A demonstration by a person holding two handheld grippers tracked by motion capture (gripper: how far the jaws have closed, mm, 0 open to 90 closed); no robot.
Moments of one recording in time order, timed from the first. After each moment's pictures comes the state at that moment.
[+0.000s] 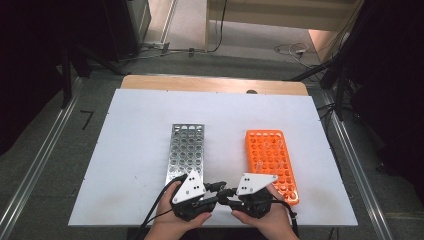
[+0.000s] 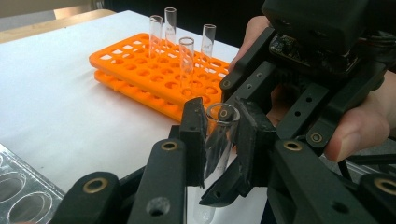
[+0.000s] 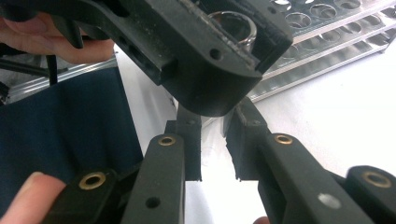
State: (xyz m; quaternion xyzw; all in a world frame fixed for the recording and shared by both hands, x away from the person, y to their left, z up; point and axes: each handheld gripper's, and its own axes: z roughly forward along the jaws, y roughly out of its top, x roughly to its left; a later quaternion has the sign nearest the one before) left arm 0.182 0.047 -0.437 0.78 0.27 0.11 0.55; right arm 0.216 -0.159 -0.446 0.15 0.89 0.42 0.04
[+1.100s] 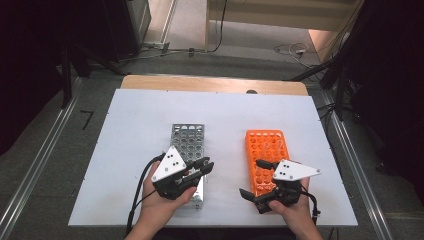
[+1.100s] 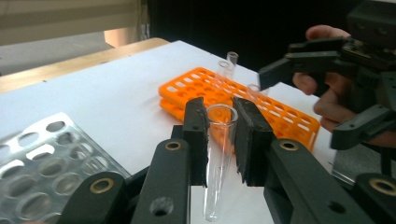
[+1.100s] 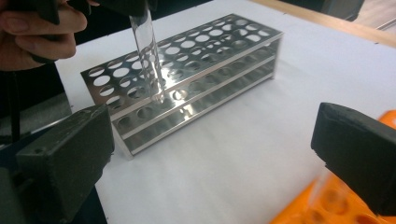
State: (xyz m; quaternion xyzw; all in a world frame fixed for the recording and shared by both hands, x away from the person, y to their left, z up) left arm 0.211 0.086 -0.403 0.74 0.33 0.17 0.57; right arm 0.233 -0.223 -0.424 0.24 0.82 0.51 0.11
